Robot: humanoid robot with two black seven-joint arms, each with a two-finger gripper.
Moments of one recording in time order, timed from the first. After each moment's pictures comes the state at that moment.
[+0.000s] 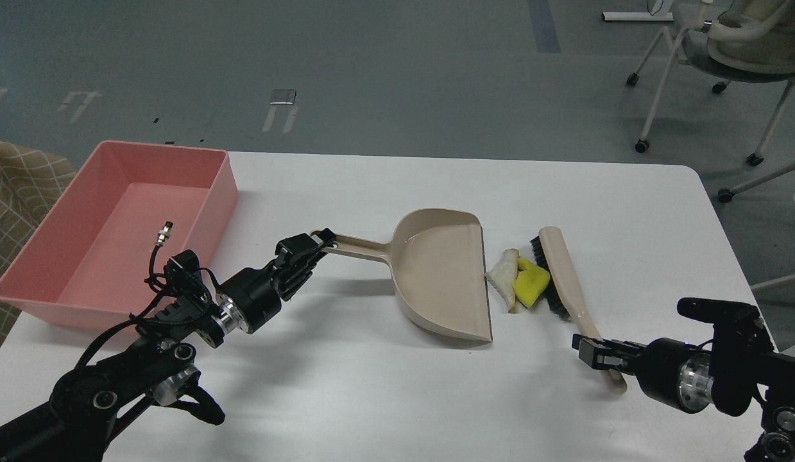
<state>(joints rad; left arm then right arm) -0.28 0.45 -0.70 -1.20 0.98 -0.06 -0.42 0.10 -0.68 0.91 1.69 -1.71 0.47 -0.16</state>
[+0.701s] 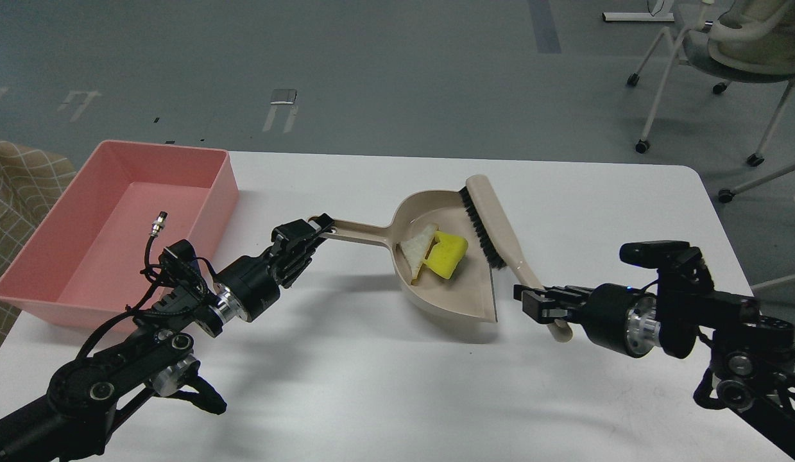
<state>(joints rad) -0.30 0.45 -0.72 -1.22 0.95 -0.06 -0.43 0.32 -0.64 0.85 1.73 -1.70 0.49 -0.18</state>
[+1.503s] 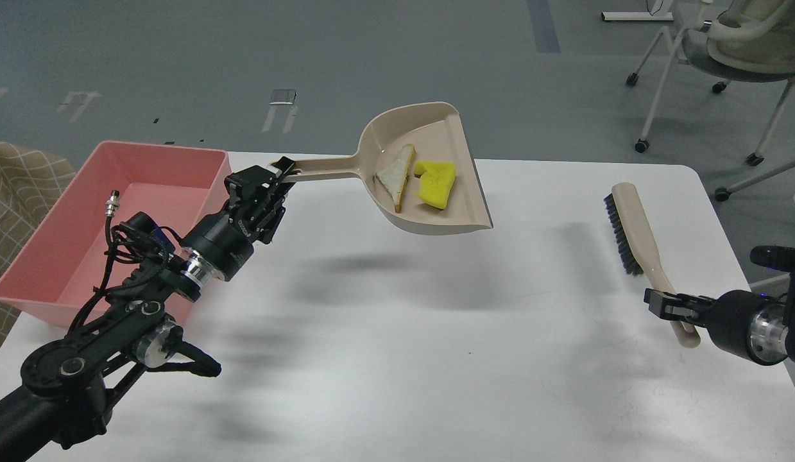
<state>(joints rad) -0.28 0.46 -0.92 -1.26 0.82 -0.10 -0.45 0.13 -0.86 1.02 1.58 -1.66 0.49 -0.17</state>
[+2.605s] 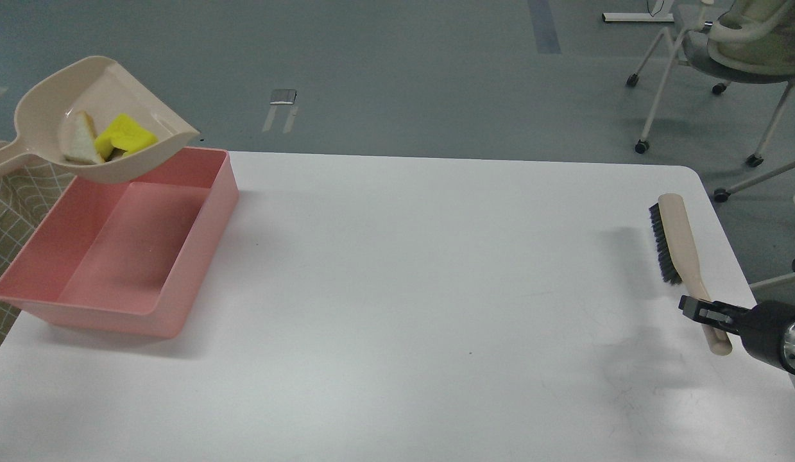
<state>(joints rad) 0.35 0.76 -1.66 -1.26 0.52 -0.16 -0.45 0.08 -0.85 1.12 1.51 -1.63 0.48 -0.16</state>
